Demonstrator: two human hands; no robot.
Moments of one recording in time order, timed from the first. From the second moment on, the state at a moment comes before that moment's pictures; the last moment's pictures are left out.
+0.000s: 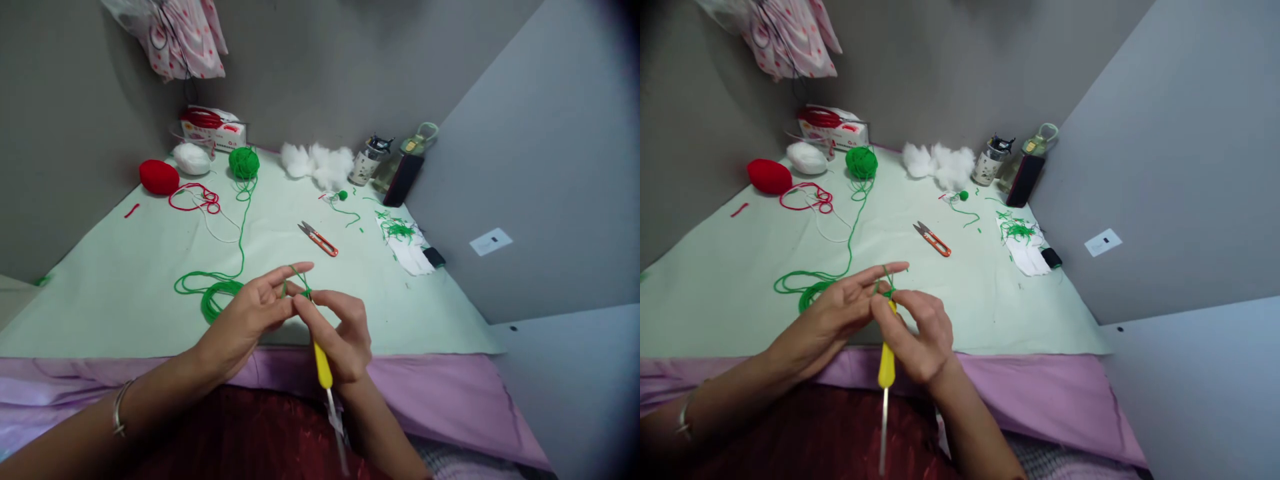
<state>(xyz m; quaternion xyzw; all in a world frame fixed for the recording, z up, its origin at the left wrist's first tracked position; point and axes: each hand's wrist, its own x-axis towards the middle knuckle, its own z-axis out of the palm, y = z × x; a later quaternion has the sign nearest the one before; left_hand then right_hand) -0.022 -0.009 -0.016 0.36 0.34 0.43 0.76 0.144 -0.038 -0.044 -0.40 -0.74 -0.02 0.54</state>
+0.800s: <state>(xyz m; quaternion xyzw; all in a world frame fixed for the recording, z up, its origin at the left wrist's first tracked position) -0.024 0.001 -0.015 0.29 0.27 0.43 0.81 0.144 -0.021 -0.037 -0.36 -0.56 0.29 0.68</state>
